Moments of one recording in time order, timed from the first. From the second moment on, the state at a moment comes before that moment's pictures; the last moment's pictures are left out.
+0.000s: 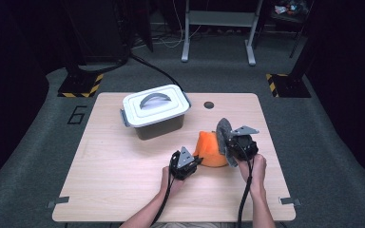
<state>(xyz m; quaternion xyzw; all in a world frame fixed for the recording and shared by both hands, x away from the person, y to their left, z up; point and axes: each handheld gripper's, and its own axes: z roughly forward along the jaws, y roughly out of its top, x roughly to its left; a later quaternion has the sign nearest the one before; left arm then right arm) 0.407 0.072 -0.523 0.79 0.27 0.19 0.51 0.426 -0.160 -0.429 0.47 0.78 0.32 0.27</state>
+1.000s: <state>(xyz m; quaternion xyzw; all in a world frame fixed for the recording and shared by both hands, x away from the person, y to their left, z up) 0.408 0.074 -0.522 0.79 0.28 0.20 0.51 0.438 -0.200 -0.467 0.54 0.76 0.29 0.23</state>
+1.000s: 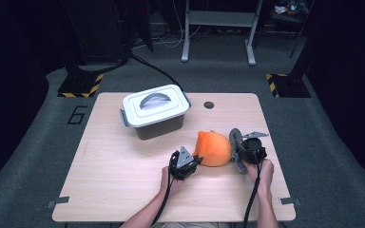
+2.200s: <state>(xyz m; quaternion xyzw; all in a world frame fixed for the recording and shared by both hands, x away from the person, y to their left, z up) 0.407 0.072 -0.522 0.79 0.28 0.20 0.51 0.425 -0.123 -0.414 0.42 0.80 0.34 0.25</state>
